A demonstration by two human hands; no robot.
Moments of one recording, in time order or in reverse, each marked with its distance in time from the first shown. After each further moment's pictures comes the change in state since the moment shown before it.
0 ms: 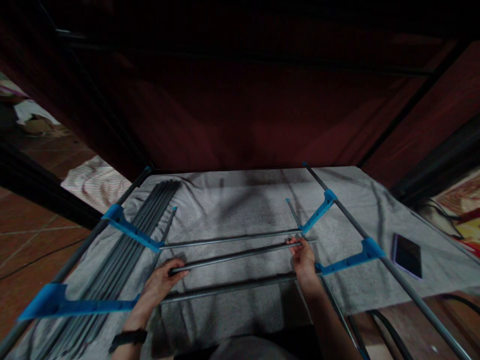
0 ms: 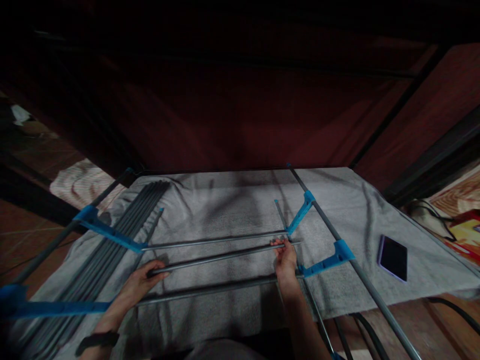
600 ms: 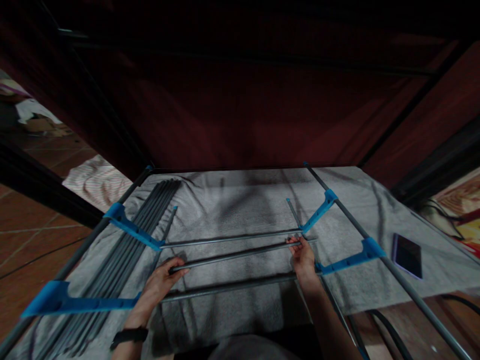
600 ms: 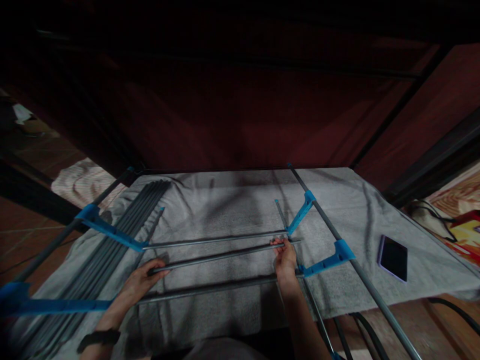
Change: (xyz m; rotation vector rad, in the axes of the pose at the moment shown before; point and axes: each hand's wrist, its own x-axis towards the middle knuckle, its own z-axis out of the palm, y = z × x) left_hand -0.002 0.014 -0.005 -0.009 0.020 0.007; right_hand 0.001 0.002 -0.002 -0.025 -0.029 -0.018
